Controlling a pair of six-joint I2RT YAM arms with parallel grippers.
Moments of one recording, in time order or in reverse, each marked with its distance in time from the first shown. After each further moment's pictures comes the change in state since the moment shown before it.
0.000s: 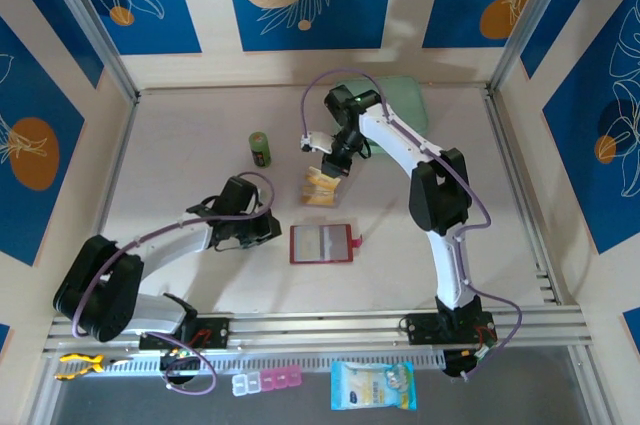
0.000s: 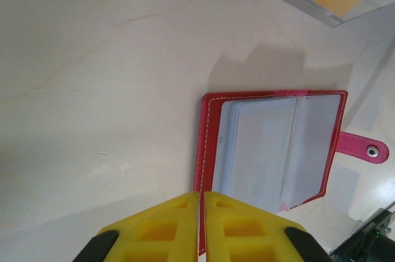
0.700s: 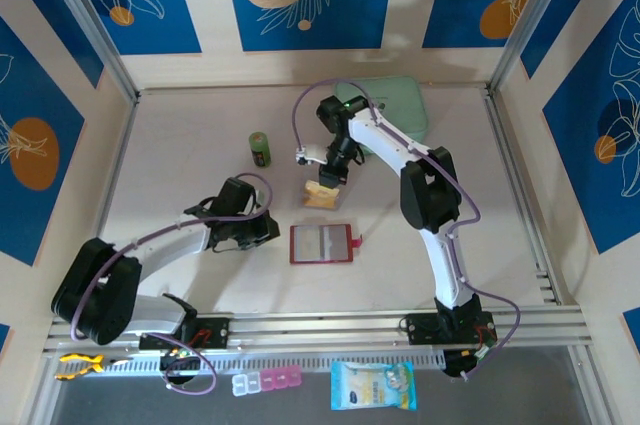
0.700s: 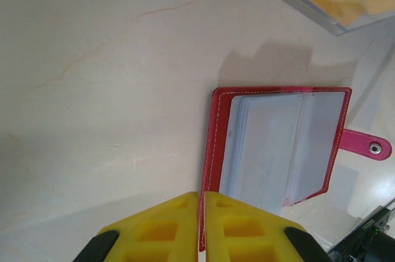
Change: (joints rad) left arm 0.010 -0.020 -0.013 -0.011 0.015 0.003; right arm 0.040 0.062 0.016 -0.063 0.002 -0.061
